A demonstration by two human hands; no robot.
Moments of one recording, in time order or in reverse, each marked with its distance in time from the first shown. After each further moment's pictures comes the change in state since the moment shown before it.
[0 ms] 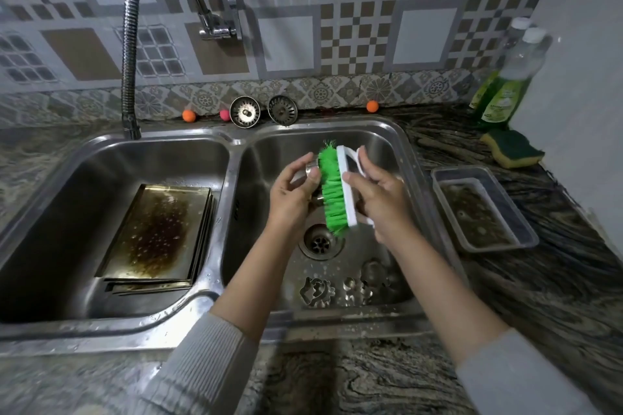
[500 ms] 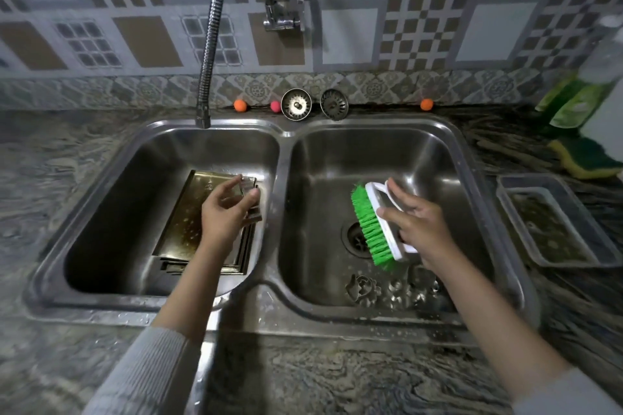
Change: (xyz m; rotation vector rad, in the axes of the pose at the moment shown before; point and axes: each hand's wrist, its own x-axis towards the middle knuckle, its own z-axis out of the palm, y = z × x) left_hand -0.008 0.056 -0.185 0.335 0.378 0.026; right_hand -0.012 0.039 0.018 -0.175 -0.084 0.087
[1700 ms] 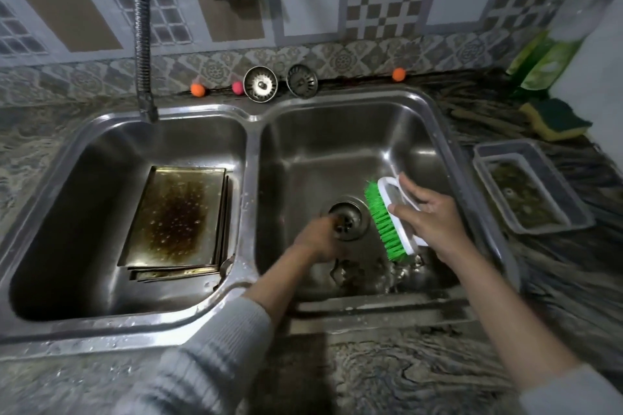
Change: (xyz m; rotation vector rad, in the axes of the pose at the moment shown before) left_hand -0.035 -0.073 0.136 1.109 -0.808 0.096; right_hand -0.003 0.026 -0.048 -0.193 0.121 -0.005
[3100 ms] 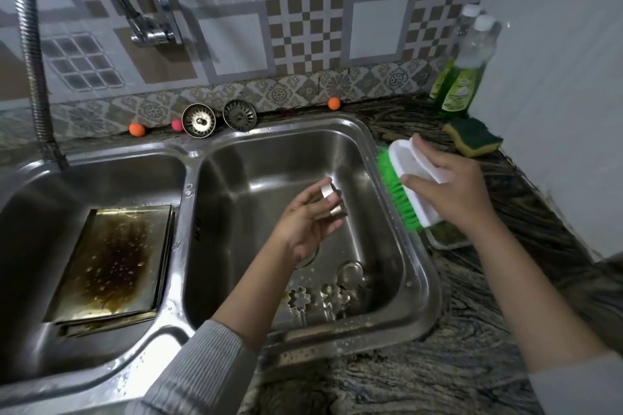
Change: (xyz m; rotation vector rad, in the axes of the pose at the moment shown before) left_hand 0.025 0.117 -0.011 -1.514 -0.086 0.054; right_hand 0.011 -0.068 -0.130 -0.221 0.214 -0.217
